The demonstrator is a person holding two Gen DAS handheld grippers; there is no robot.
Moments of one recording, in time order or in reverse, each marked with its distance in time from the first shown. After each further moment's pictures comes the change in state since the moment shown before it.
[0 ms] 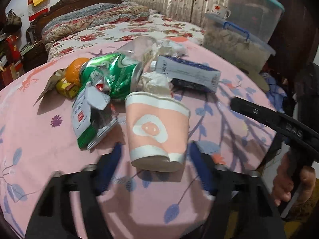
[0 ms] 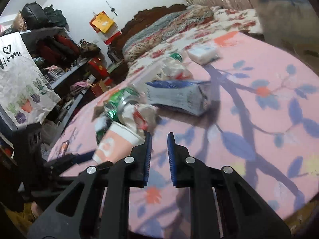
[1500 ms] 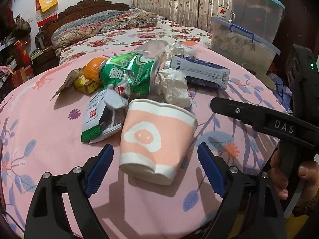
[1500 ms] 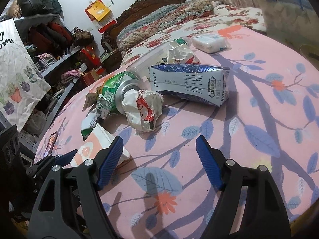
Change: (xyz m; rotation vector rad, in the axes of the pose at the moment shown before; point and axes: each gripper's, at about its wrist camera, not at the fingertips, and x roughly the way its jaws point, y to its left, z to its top) left arm -0.018 0.014 -0.023 0.013 -0.058 0.062; right arm 0.036 0.019 -0.005 -0.049 0.050 -0.083
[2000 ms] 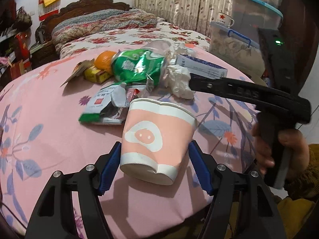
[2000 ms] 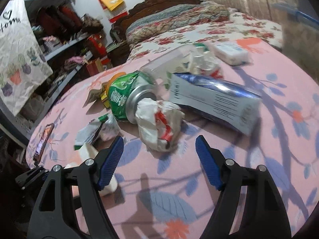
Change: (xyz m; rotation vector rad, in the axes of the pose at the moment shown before) left arm -0.023 0.024 -0.023 -0.053 -0.009 -0.049; right arm 0.035 0.034 0.024 -0.143 0.035 -0.005
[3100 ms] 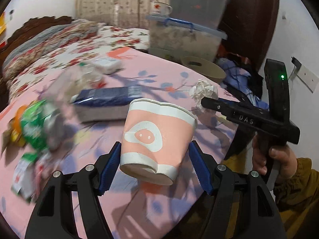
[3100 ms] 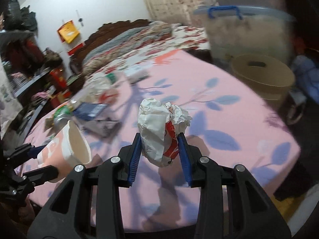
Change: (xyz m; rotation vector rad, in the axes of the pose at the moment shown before) left arm 0.052 -0.139 0.063 0.302 0.027 -0.264; right arm -0.127 -0.151 -0.055 0.207 -0.196 -0.268
